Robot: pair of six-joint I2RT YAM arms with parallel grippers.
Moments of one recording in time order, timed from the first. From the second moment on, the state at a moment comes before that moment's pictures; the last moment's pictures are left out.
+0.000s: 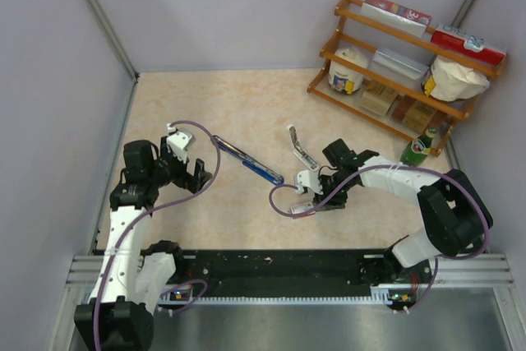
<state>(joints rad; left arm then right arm) 0.08 0.80 0.70 -0.53 0.64 0.37 0.57 1.48 0.79 -0.63 -0.39 -1.01</state>
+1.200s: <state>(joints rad) 0.08 0.81 0.70 -0.53 0.64 0.37 0.58 1.49 0.79 -0.60 -0.38 -1.00</state>
